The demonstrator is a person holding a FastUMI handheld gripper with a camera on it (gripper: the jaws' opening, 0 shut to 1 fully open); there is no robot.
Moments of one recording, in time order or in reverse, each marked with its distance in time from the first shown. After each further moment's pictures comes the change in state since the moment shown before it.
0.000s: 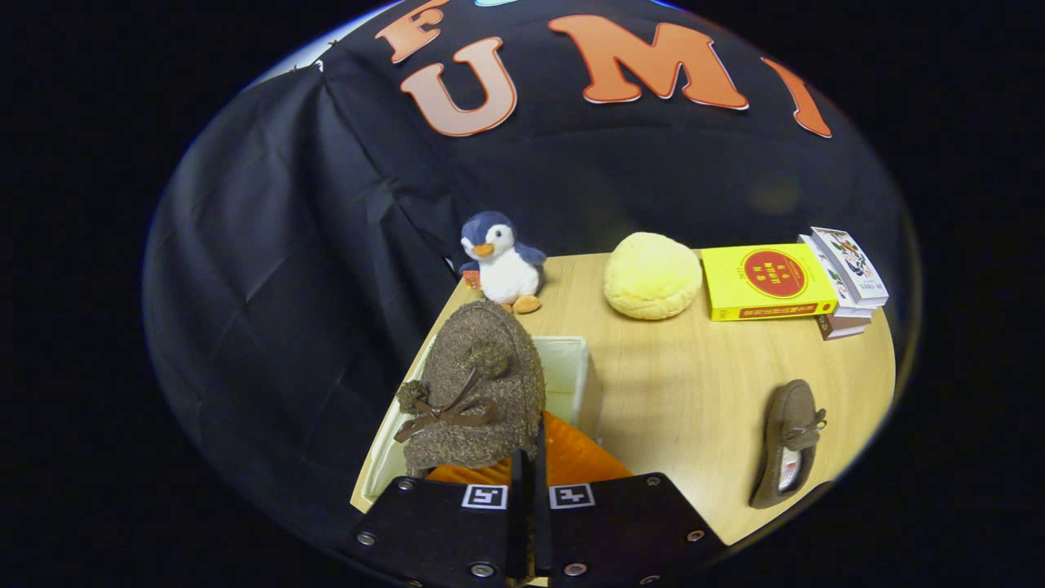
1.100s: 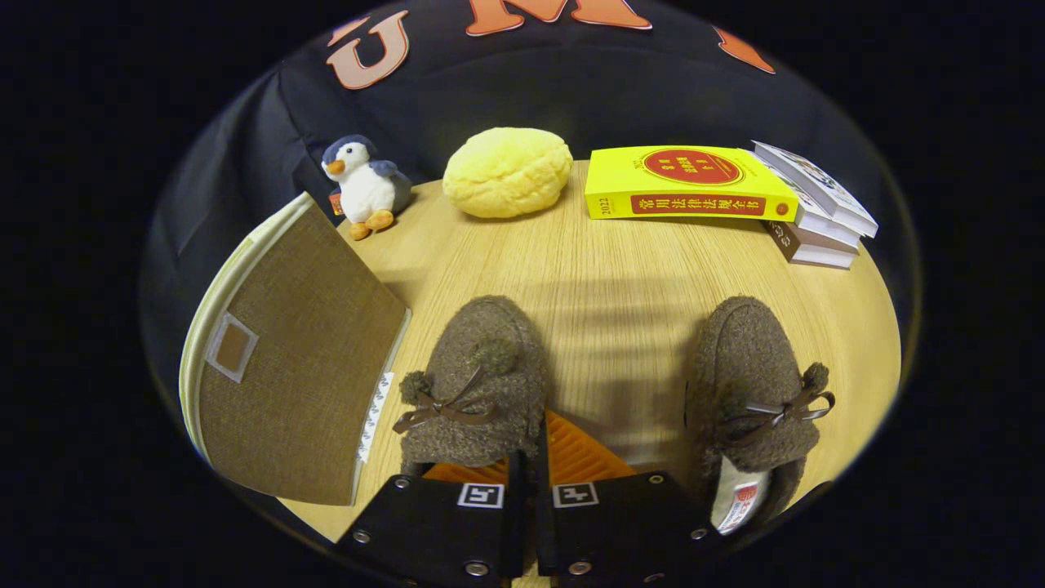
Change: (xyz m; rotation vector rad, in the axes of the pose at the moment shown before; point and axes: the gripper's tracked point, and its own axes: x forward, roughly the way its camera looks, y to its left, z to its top) arm 0.081 -0.228 -0.102 0.014 0.108 -0.147
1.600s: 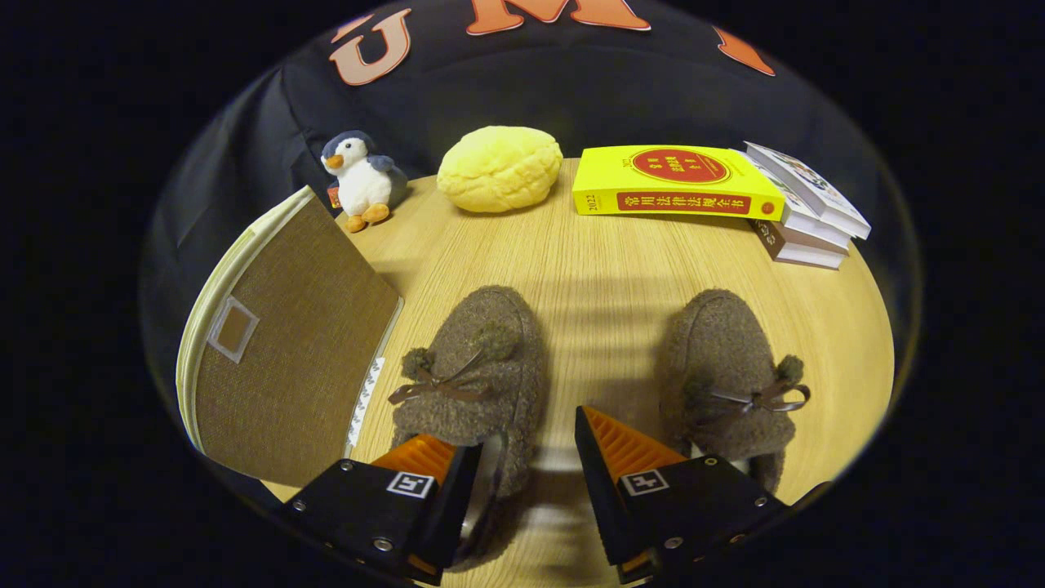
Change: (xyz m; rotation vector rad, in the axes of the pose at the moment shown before) arm 0.007 -0.019 -0.007 -0.023 0.010 -0.020
